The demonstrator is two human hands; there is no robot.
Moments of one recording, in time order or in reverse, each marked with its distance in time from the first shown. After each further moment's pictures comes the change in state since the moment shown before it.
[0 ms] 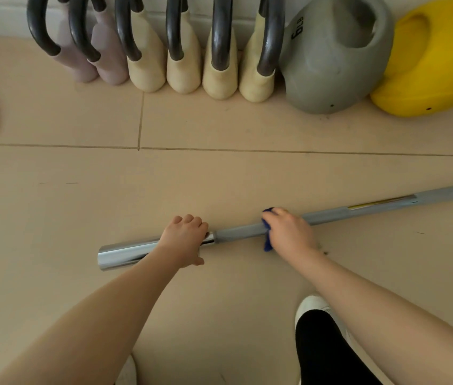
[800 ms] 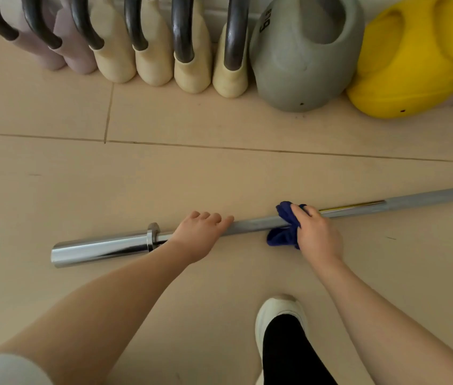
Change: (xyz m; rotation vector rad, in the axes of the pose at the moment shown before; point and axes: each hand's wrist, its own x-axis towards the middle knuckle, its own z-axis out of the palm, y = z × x) left_hand 0.045 0.086 -0.021 -0.042 0.162 0.108; right_hand -0.018 0.118 -0.010 -0.038 0.213 0.169
